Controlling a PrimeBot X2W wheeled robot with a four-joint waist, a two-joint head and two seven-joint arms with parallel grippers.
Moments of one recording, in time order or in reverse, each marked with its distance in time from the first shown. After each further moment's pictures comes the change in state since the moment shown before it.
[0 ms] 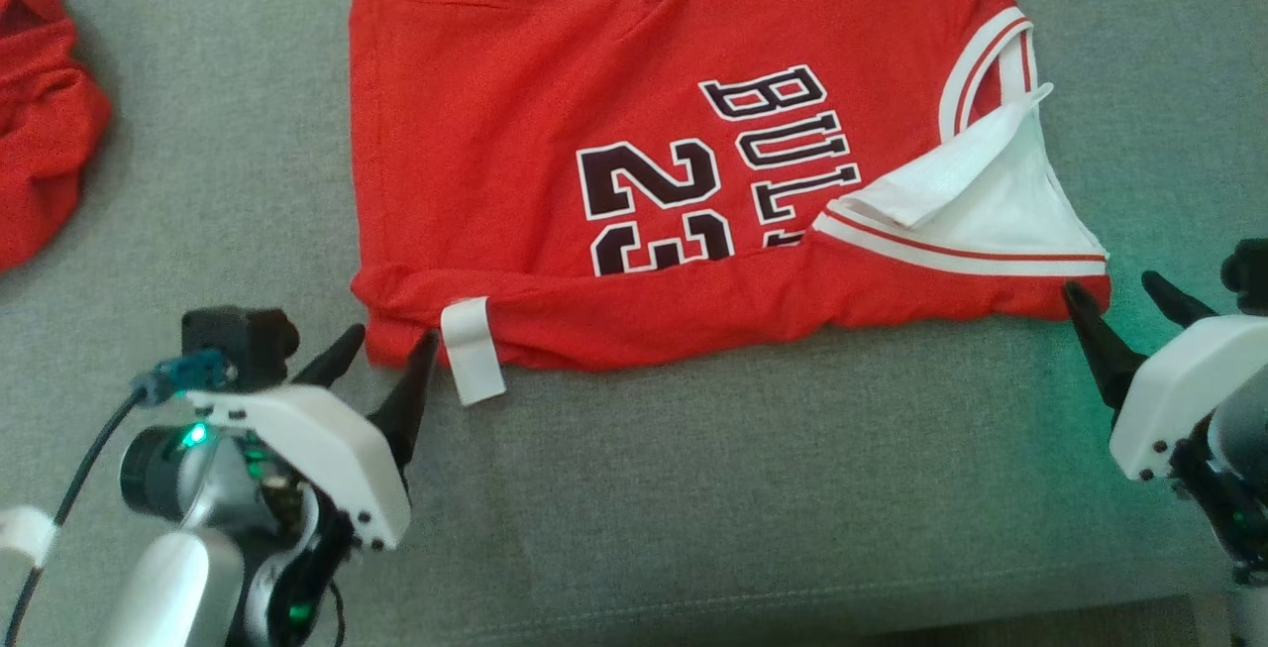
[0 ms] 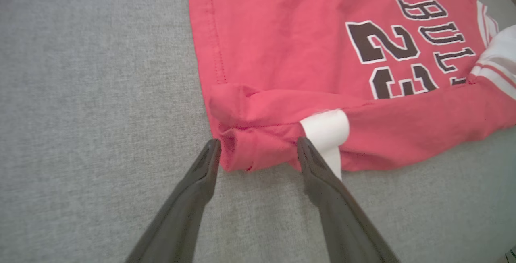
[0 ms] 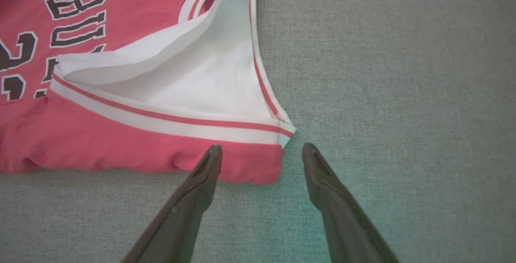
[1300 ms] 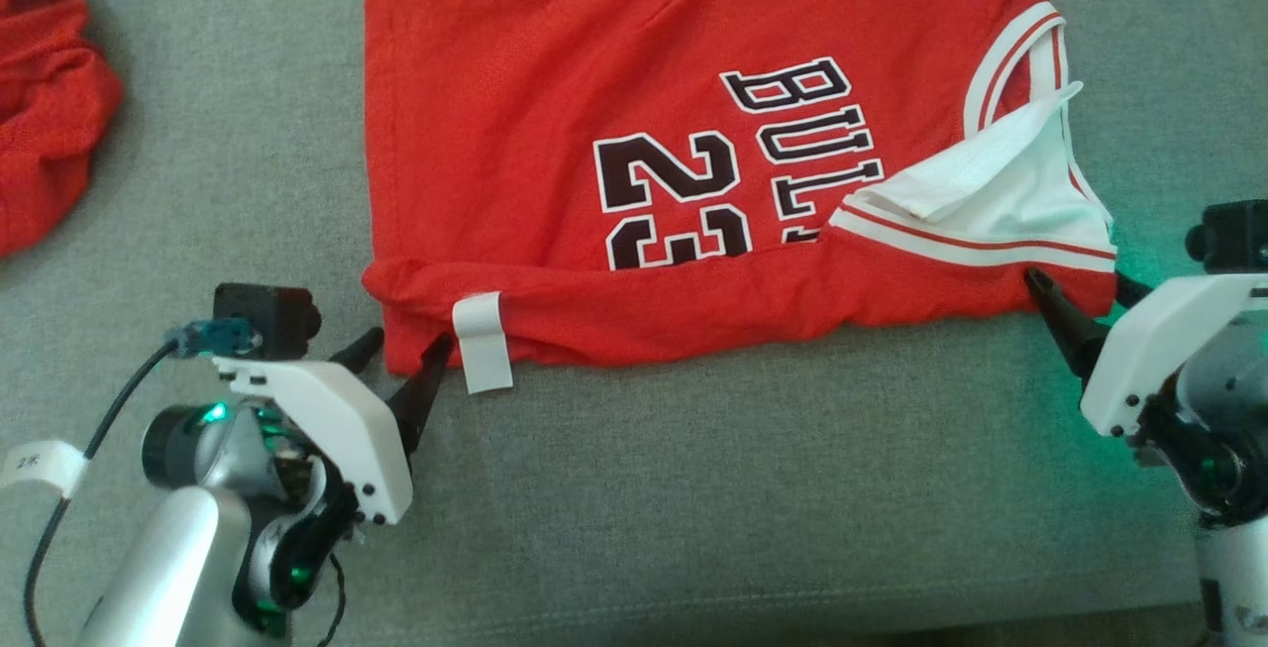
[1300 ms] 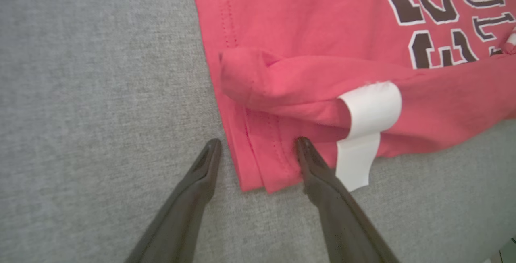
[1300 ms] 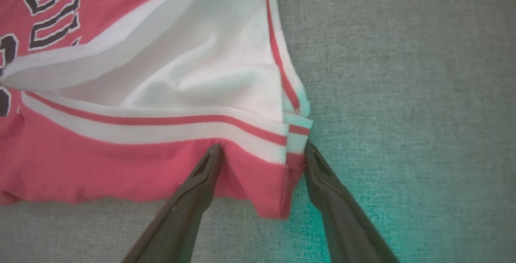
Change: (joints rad) left arm -0.079 0.011 -0.037 0.149 -0.051 -0.053 0.047; right arm -0.123 0.004 0.040 0.197 0.099 0.000 0.016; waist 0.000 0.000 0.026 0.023
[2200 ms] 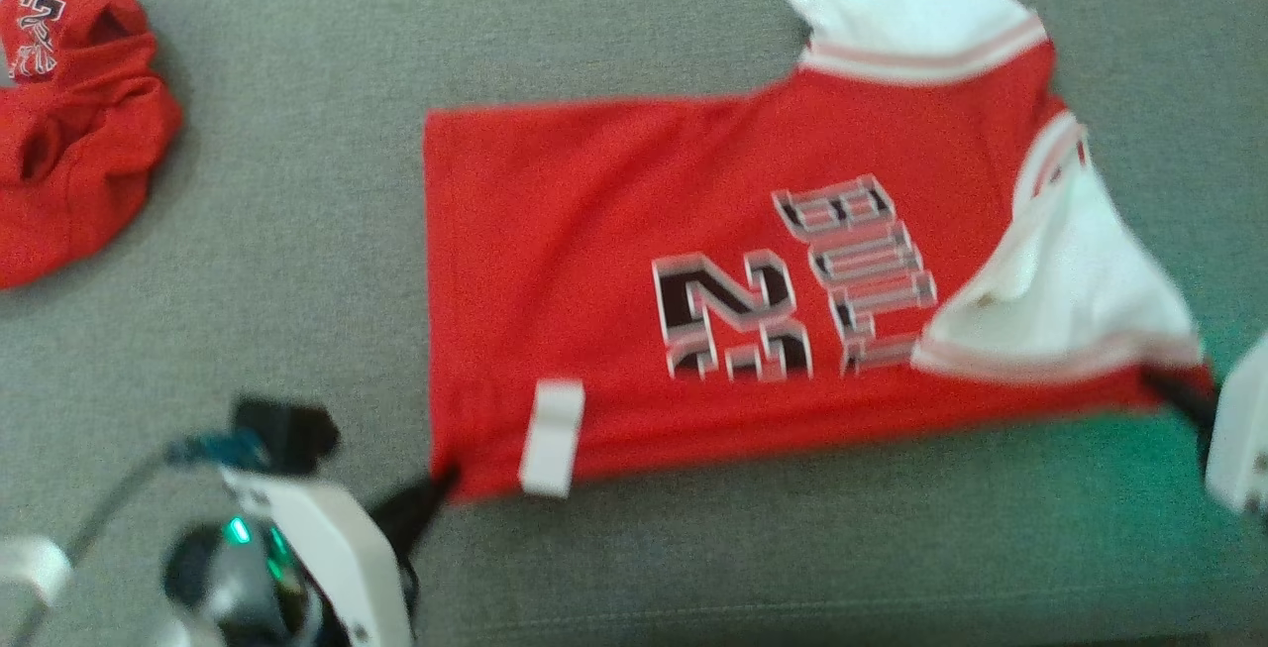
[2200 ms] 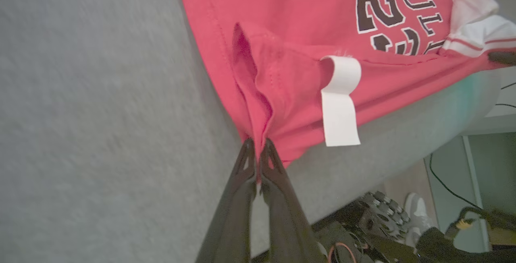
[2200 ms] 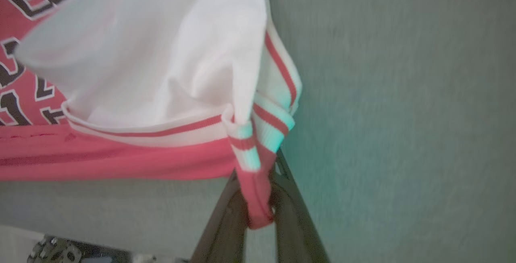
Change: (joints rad) left arm 0.209 0.083 0.012 -0.227 -0.146 -0.041 0.111; right arm 0.110 -0.162 -0.105 -0.148 0.179 0.001 0.363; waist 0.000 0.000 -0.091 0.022
